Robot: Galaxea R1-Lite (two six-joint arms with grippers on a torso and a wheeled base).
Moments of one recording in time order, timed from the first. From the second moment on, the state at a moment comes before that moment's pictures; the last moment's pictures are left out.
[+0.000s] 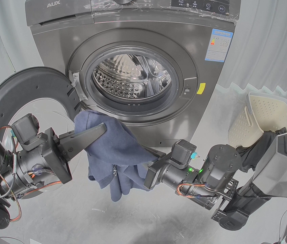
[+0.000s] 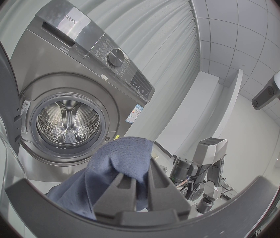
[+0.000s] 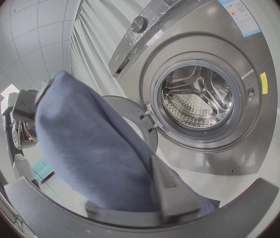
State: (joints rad) left arm -0.54 1.43 -0.34 -1.33 -0.42 -0.37; right arm 0.88 2.09 -0.68 -1.54 -0.01 0.23
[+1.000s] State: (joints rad) left arm -0.51 1.56 -0.33 -1.33 -0.42 -0.36; right arm 0.82 1.88 -0.55 -1.54 -0.01 0.23
